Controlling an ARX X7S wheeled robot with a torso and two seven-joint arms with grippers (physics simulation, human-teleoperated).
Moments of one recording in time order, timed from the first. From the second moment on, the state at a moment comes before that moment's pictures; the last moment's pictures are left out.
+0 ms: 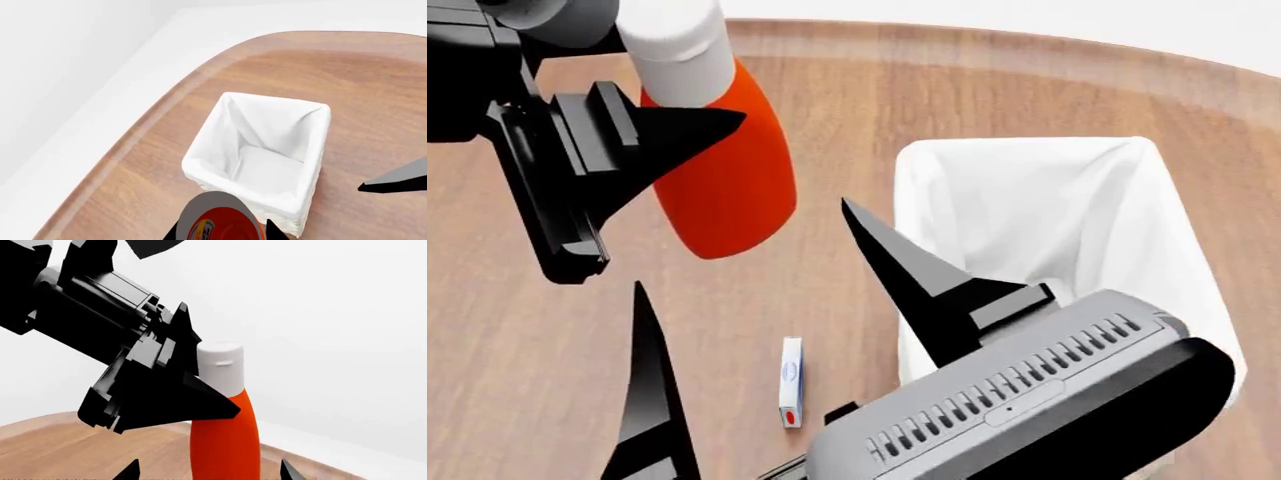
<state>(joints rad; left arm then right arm) -1.94 -0.53 0.87 0.10 -1.40 -1.33 0.06 2.07 0.69 -2.48 -0.87 0.94 -0.63 1.40</state>
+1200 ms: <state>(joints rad) -1.92 -0.54 0.89 0.11 -1.43 -1.31 0.03 1.96 0.63 -2.41 -0.65 1.12 -0.66 1.20</state>
